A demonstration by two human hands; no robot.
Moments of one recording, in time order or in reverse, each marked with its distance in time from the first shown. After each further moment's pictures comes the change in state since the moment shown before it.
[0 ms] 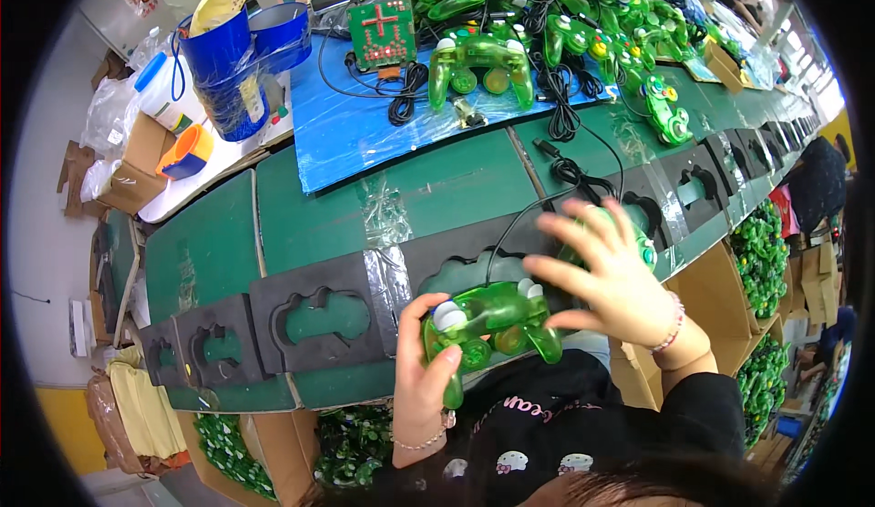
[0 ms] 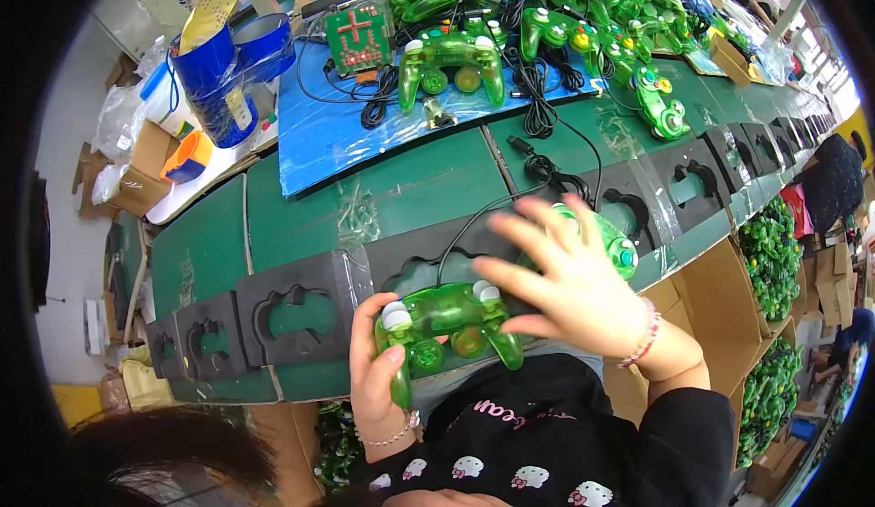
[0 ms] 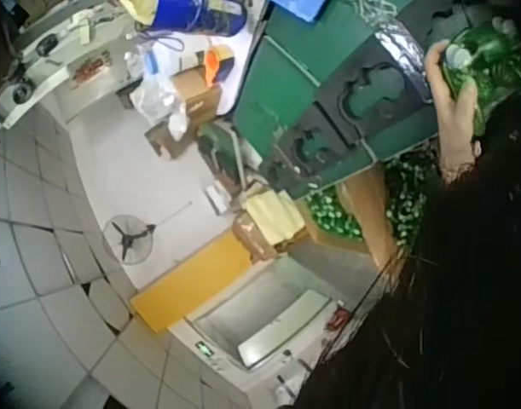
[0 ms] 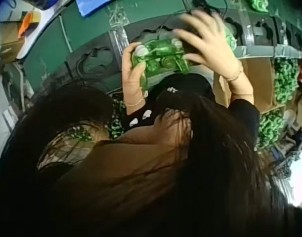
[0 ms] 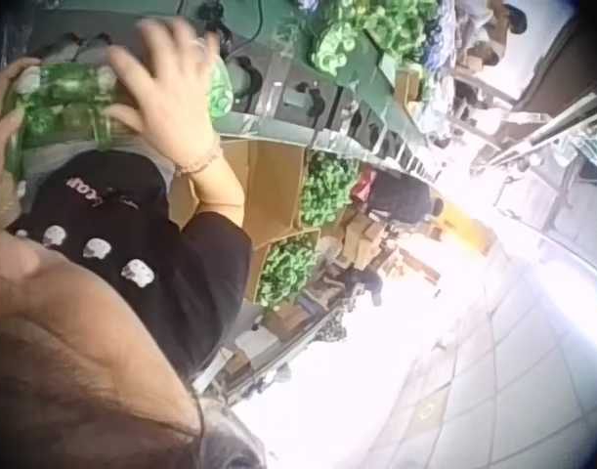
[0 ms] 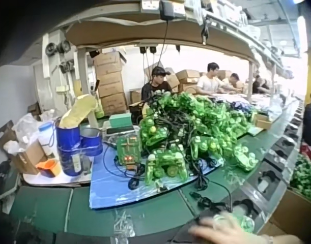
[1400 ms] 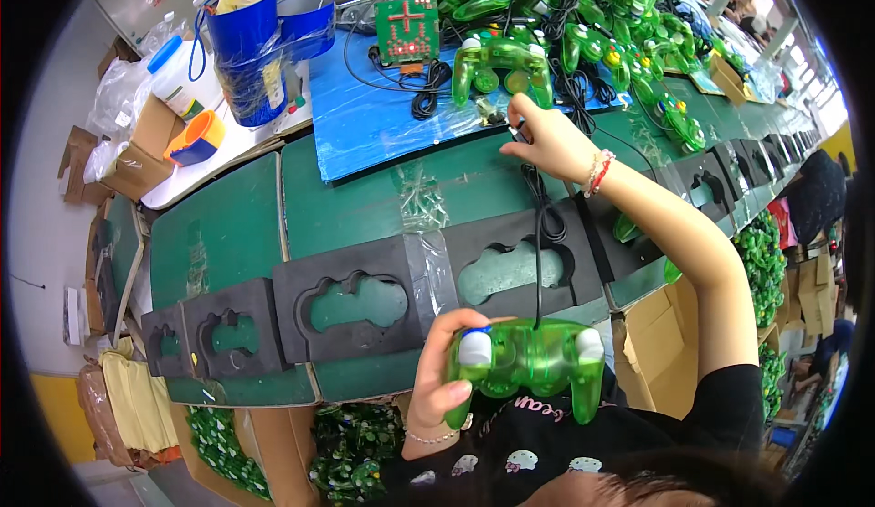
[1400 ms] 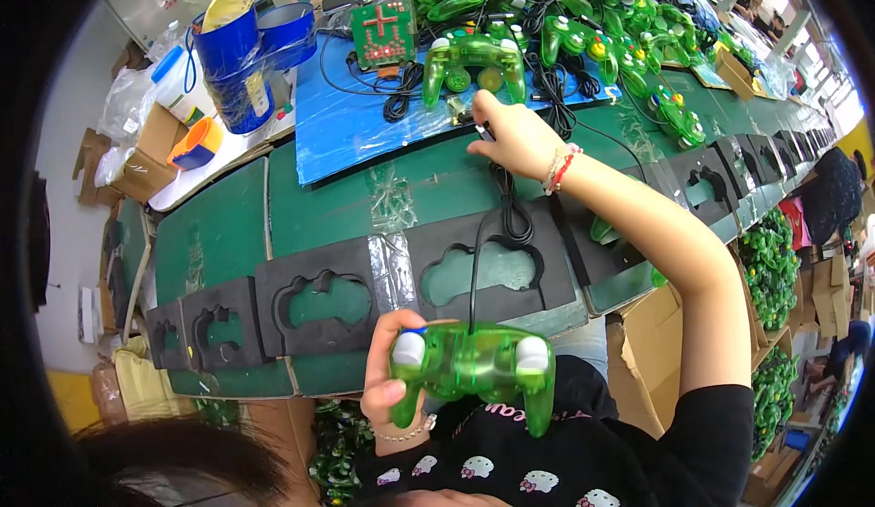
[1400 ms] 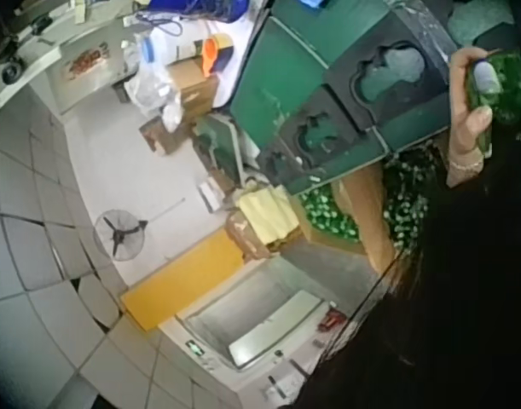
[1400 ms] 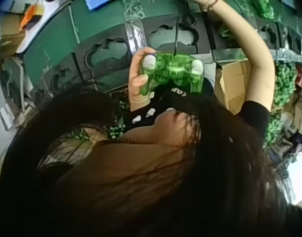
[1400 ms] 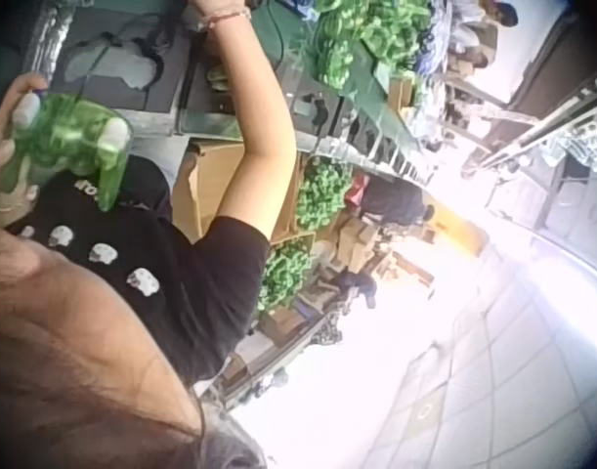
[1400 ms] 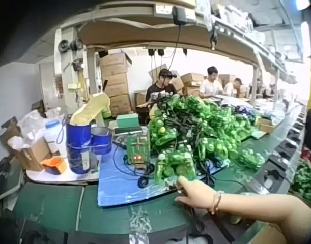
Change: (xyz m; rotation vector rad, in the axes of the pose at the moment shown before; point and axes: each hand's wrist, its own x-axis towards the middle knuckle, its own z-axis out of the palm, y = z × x) left_hand -0.012 -0.010 -0.019 -0.375 -0.311 0.010; right_hand 0.141 0.090 0.054 0.255 0.173 0.137
